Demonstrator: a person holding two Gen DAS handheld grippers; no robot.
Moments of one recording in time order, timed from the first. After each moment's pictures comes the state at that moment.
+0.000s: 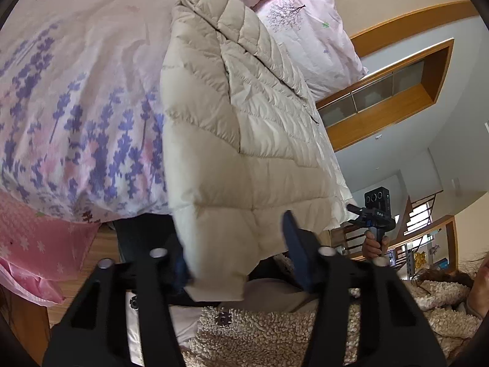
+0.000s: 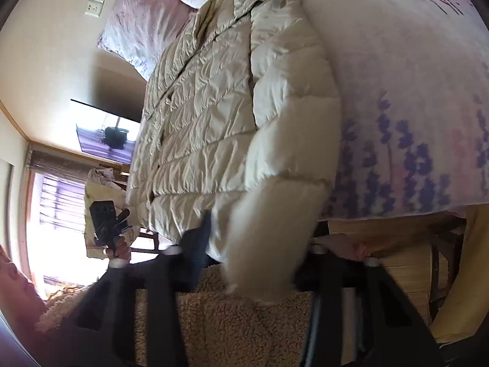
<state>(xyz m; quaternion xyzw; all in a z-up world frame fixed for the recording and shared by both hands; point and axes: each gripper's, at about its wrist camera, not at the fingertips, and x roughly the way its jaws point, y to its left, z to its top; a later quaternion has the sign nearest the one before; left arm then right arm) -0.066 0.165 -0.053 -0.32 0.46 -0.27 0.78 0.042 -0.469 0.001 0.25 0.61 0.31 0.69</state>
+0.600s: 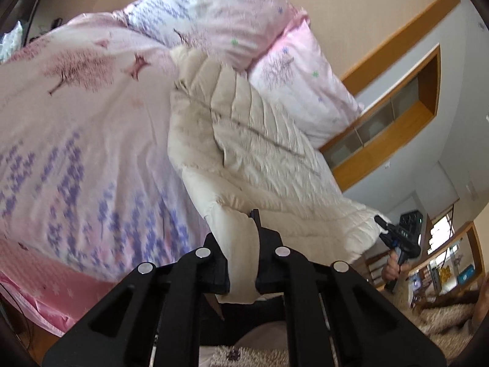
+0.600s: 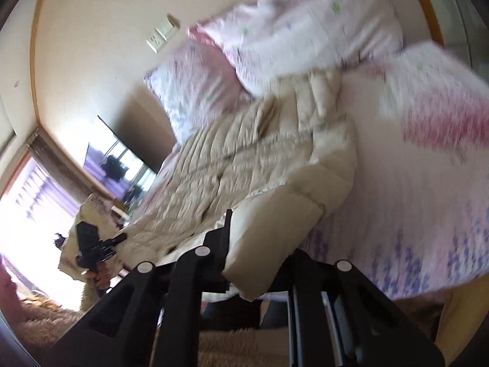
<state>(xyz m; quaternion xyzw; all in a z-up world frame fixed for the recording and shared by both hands) -0.062 0.191 0.006 -0.31 0.35 -0.21 0.86 0.044 -0.433 0.109 0.20 0.40 0.30 0.84</state>
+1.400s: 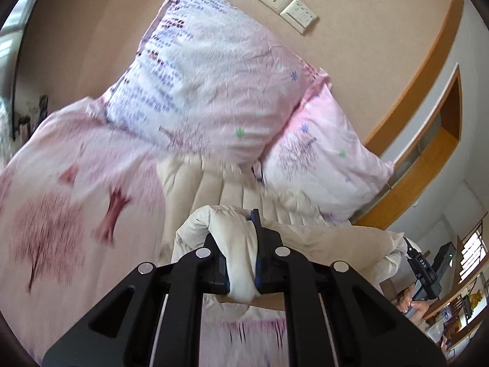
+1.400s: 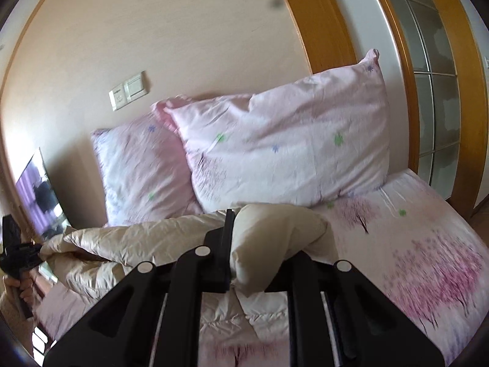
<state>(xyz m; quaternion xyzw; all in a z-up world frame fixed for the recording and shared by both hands) 0.123 0.210 0.106 -0.27 0.28 -0.13 0.91 0.196 -0.366 0.175 0.11 0.23 0.15 0.96</state>
